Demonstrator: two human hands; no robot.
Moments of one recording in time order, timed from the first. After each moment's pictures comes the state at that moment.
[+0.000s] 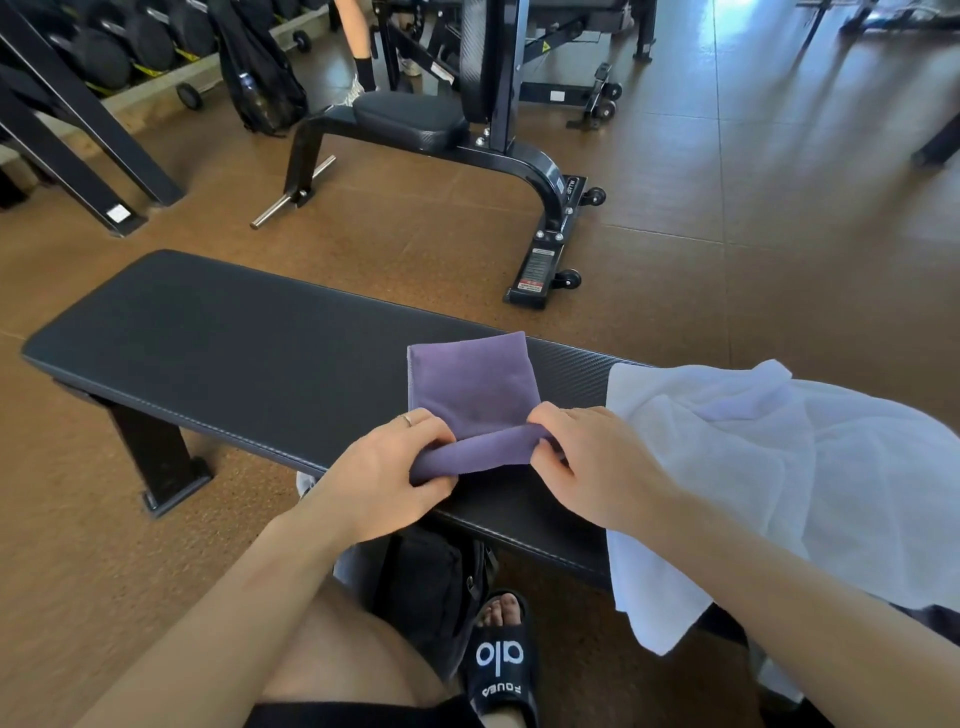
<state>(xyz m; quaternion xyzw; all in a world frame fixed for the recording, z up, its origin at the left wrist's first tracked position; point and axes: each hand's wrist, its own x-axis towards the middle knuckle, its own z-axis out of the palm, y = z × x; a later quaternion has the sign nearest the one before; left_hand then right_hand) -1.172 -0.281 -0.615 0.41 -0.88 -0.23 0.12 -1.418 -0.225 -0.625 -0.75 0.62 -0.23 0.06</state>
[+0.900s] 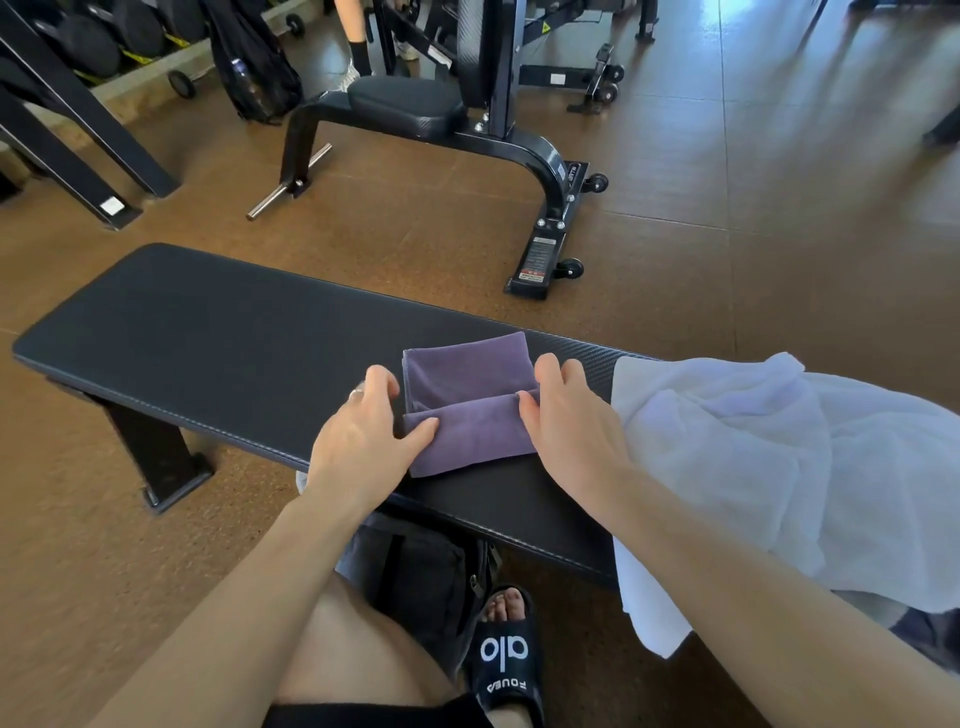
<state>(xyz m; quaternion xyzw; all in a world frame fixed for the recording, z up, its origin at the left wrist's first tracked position) -1.181 -0.297 -0.616 0.62 -0.75 -0.15 0.17 -1.395 -0.265 -0.641 -0.64 0.75 -0.16 0.04</state>
